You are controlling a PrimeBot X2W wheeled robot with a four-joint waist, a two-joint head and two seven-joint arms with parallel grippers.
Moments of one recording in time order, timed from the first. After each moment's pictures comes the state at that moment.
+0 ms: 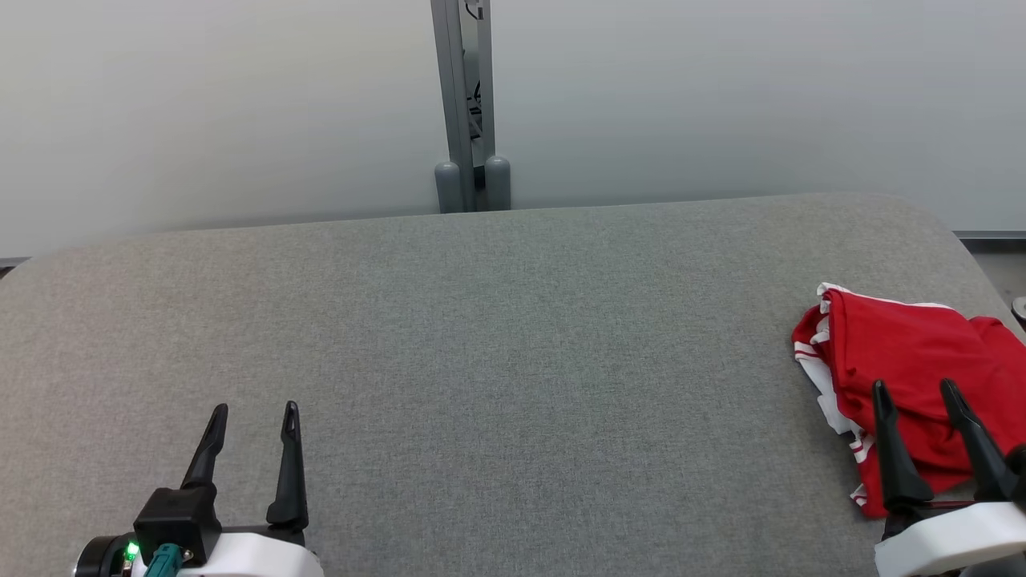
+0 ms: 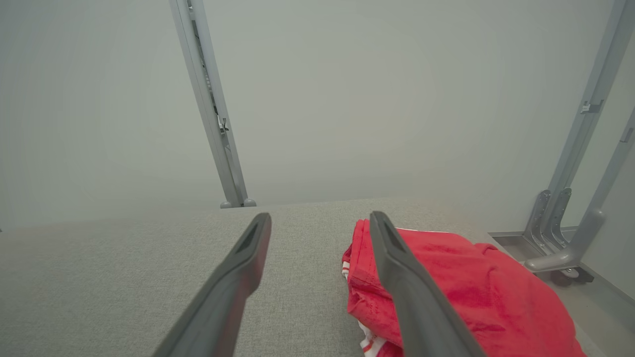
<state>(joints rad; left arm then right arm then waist) 0.06 0.22 -0.21 0.04 -0.30 0.23 -0.19 0.08 -0.05 -0.12 -0.07 0.19 0.13 -0.01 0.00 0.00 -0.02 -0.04</state>
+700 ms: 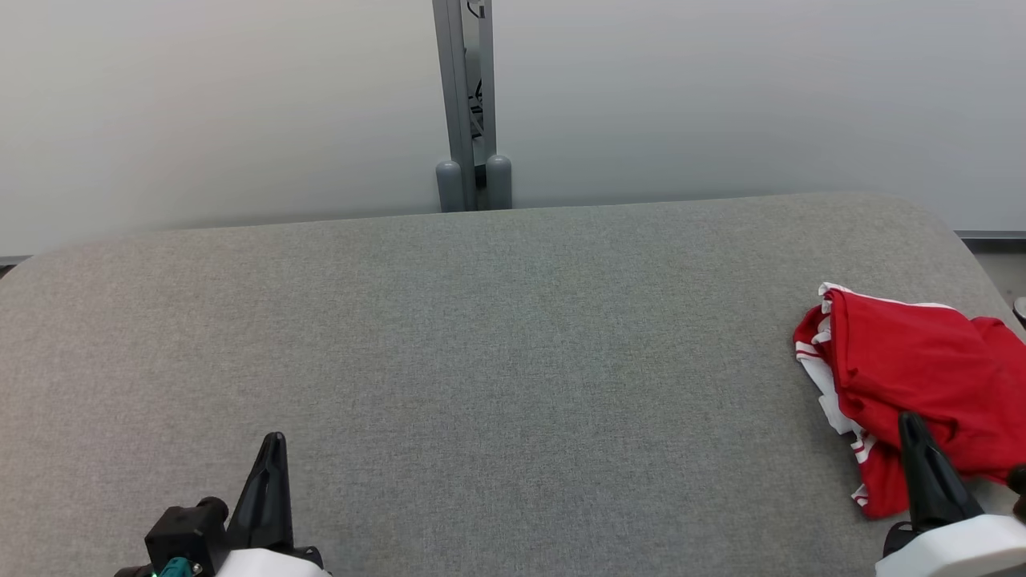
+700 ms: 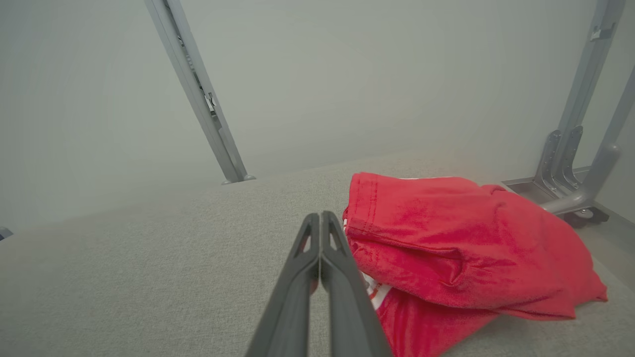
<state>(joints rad) 0.09 0.19 -0.23 0.08 -0.36 0.23 -0.18 0.10 -0.03 -0.13 -0.01 0.25 0.13 0.02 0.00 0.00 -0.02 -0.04</state>
